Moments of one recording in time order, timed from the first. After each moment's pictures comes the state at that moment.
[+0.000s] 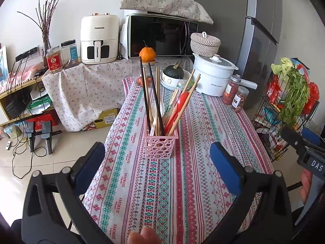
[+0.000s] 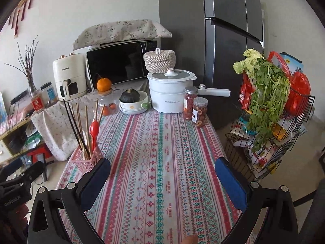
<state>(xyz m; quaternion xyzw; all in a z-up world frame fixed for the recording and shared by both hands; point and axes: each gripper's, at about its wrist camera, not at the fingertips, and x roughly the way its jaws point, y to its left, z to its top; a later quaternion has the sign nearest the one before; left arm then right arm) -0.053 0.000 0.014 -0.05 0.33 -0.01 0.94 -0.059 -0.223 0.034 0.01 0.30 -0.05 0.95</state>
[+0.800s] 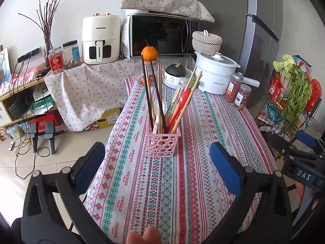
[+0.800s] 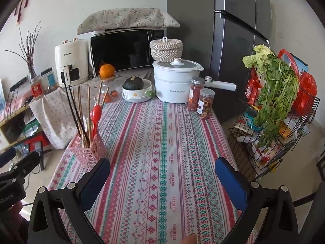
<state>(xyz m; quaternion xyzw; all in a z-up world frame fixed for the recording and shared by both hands) -0.057 -0.005 0.013 -0.04 0.33 0.00 0.94 -0.048 -0.209 0.016 -0.01 0.32 -0.04 0.94</state>
